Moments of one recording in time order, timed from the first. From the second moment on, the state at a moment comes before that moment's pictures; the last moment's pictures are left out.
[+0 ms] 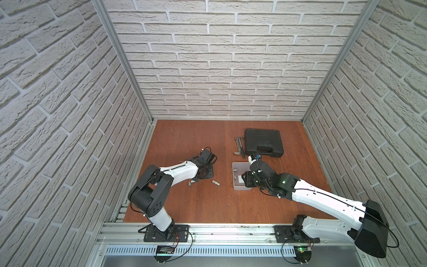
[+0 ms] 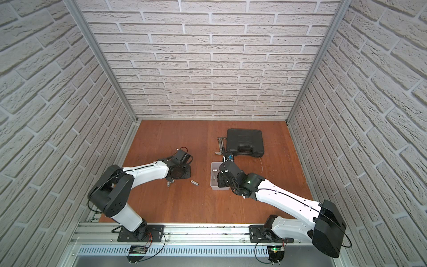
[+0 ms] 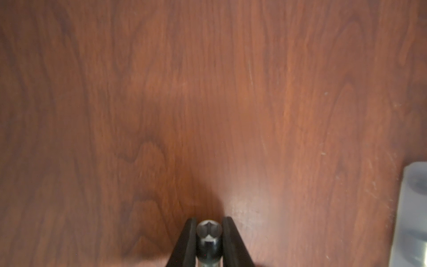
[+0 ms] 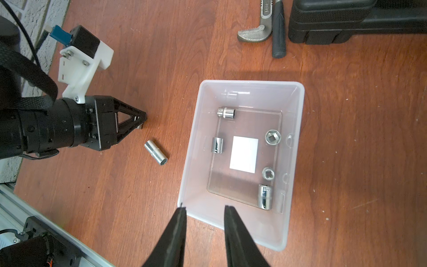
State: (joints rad) left arm -0.60 1.63 0.86 -0.41 -0.07 -0.60; right arm 0.83 1.16 0.81 -0.52 0.19 0.73
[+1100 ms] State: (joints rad) left arm -0.71 1.07 0.75 -0.30 0.07 -0.71; right arm 0.83 1.08 0.79 -0.52 0.19 0.74
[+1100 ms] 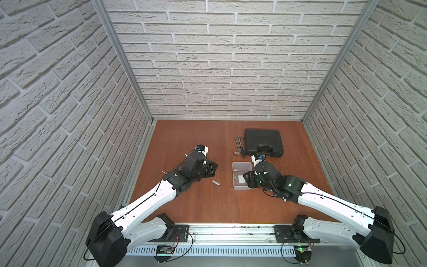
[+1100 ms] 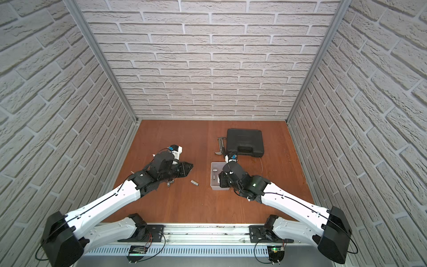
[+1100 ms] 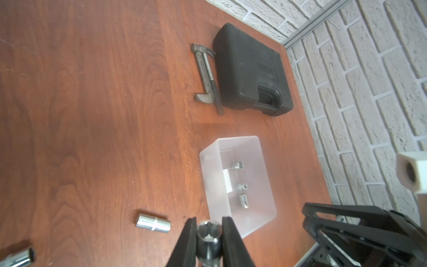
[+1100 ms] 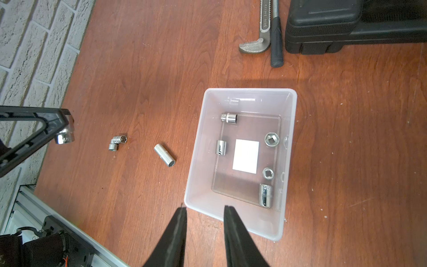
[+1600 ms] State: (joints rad) left arm -0.80 1.13 0.74 -0.20 0.07 -0.74; right arm 0.83 1.07 0.78 -0.52 0.21 0.75
